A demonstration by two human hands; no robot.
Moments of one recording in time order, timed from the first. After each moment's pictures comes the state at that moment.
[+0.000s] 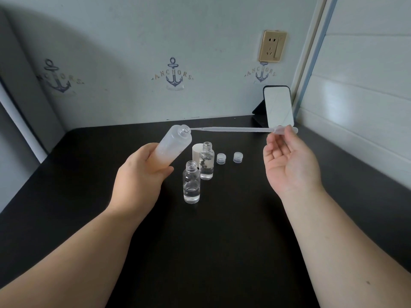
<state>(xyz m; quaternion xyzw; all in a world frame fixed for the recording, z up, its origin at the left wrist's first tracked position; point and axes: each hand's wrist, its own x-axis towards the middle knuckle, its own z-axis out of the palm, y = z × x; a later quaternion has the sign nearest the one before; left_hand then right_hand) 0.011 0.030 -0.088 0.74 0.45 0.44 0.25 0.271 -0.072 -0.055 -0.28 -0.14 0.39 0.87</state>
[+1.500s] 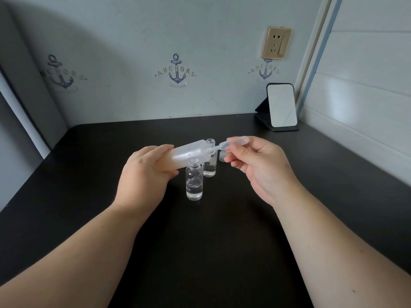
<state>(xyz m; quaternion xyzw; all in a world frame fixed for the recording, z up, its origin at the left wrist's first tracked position) 0.014 0.033 -0.093 0.79 0.44 0.41 0.13 0.235 -0.066 -0.064 -0.46 -0.42 0.37 0.68</state>
